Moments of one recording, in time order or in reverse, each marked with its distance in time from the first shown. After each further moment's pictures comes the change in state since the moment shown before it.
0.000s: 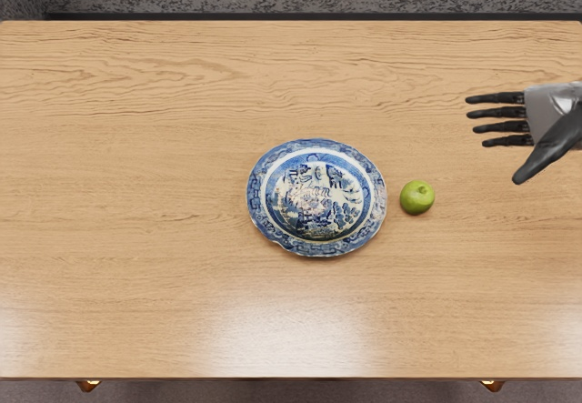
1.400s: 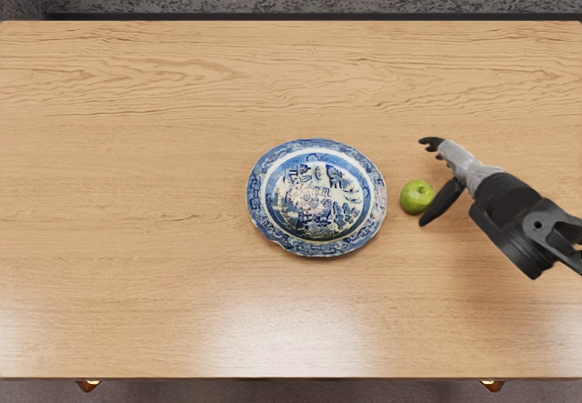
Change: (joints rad) left arm 0.000 0.000 0.000 0.000 0.000 0.000 0.000; right arm -0.267 0.490 -0.075 0.120 -1.122 -0.801 -0.002
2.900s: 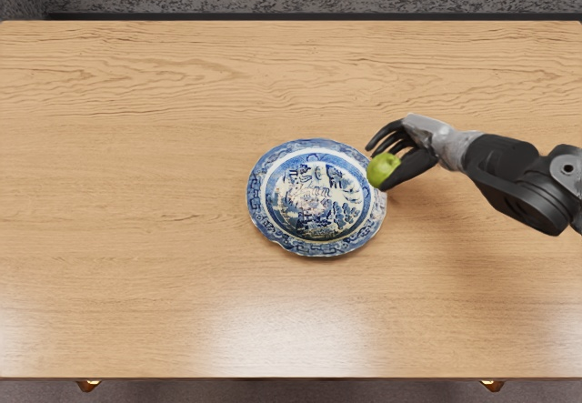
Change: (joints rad) left arm 0.000 0.000 0.000 0.000 0.000 0.000 0.000; right arm 0.056 0.007 0.187 0.055 0.211 0.288 0.000
